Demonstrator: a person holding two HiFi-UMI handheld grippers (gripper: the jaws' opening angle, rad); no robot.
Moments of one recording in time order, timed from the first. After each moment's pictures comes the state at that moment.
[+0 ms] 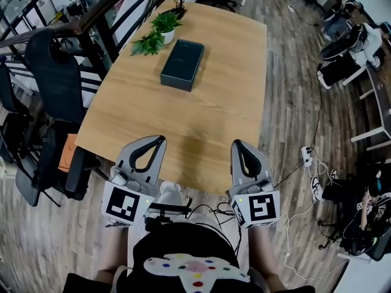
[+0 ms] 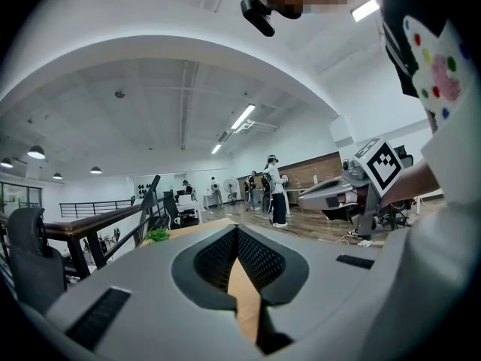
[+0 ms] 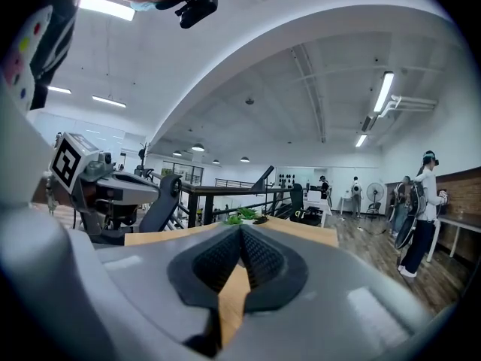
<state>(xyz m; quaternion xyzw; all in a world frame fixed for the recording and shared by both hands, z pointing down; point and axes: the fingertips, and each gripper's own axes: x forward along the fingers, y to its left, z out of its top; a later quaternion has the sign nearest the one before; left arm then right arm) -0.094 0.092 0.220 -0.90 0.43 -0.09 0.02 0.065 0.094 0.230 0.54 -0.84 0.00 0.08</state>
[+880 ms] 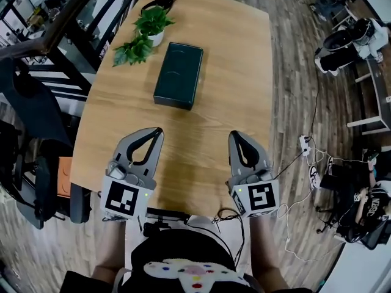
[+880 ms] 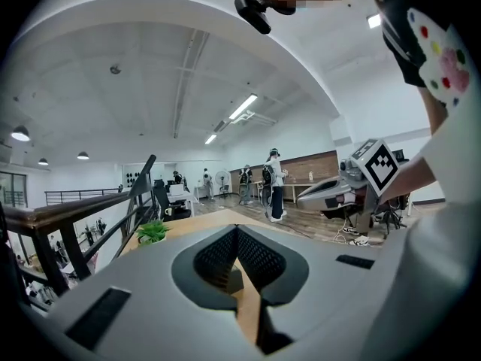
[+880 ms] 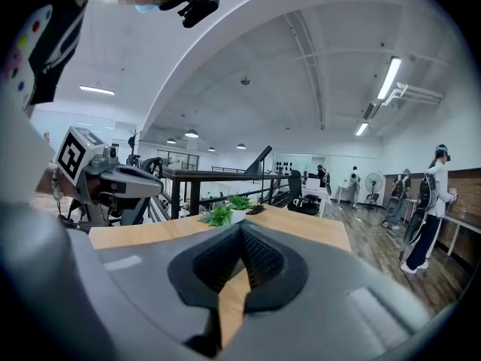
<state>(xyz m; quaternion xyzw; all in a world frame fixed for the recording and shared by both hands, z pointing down) -0.122 -0.100 0.270 -0.91 0.39 -0.11 0.00 0.036 -0.086 0.285 0.55 -0.82 0.03 0.12</state>
